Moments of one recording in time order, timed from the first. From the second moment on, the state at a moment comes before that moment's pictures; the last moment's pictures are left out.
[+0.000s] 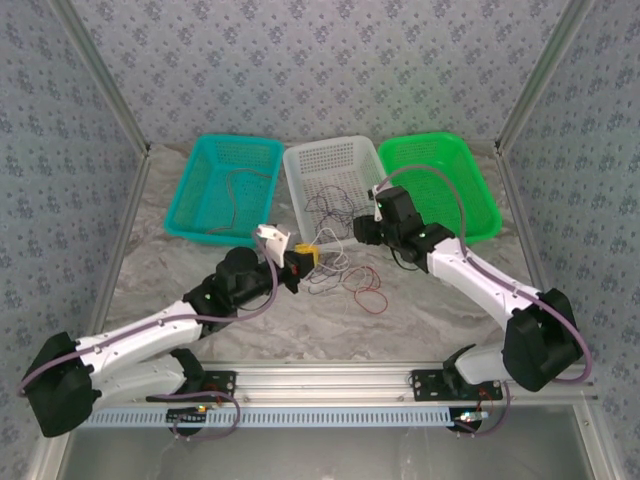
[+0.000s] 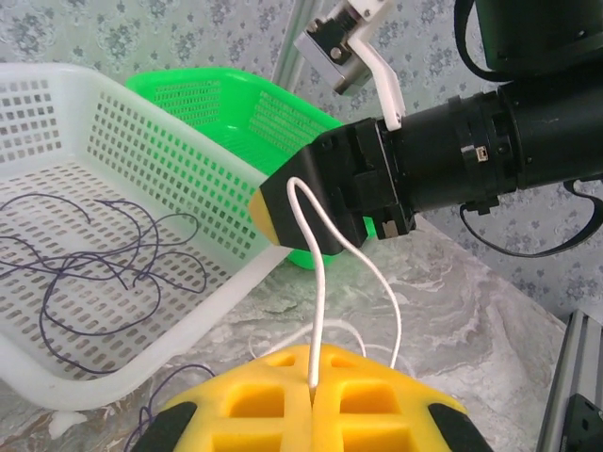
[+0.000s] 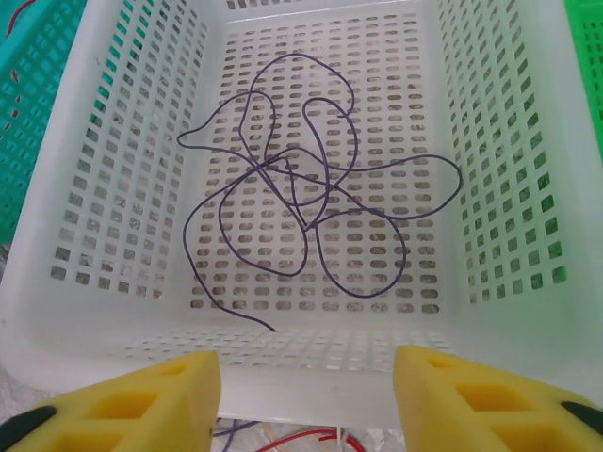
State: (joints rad) left arm -0.90 1.00 0.54 0.31 0.03 -0.37; right arm 0.55 1.36 0.98 -0.35 0.08 0.30
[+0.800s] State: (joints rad) left arm -0.90 1.10 0.64 0.30 0.04 -0.38; right arm 0.56 1.02 0.83 -0.34 -0.18 0.30
